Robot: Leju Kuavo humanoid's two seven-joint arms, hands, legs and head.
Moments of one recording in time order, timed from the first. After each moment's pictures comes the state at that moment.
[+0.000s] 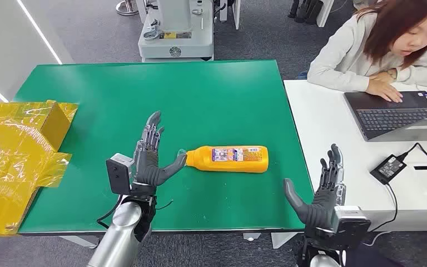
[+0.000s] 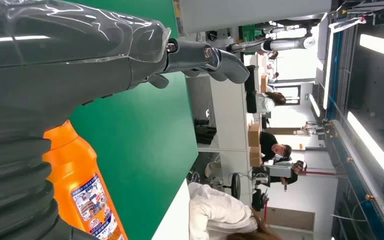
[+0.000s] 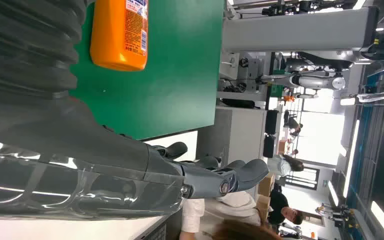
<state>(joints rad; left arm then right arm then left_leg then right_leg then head) -0.32 -0.21 -0.41 -1.06 -0.06 0.10 -0.50 0.15 0.13 0.17 -1.74 0.06 -0.28 -0.70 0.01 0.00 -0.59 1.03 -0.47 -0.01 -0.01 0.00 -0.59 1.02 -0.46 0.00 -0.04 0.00</state>
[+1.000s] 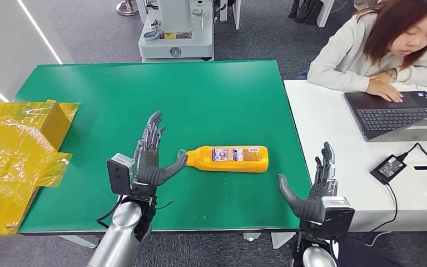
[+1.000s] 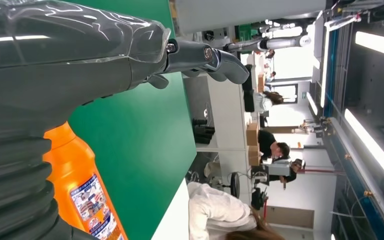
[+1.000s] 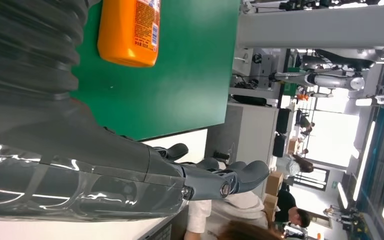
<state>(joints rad) -0.32 -0.22 -0.40 -1.07 -0.08 0.09 -0.50 0.08 0.13 0.17 -1.62 0.11 -0.31 -0.70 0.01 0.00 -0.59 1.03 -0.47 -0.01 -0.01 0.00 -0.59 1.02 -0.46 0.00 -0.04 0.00</state>
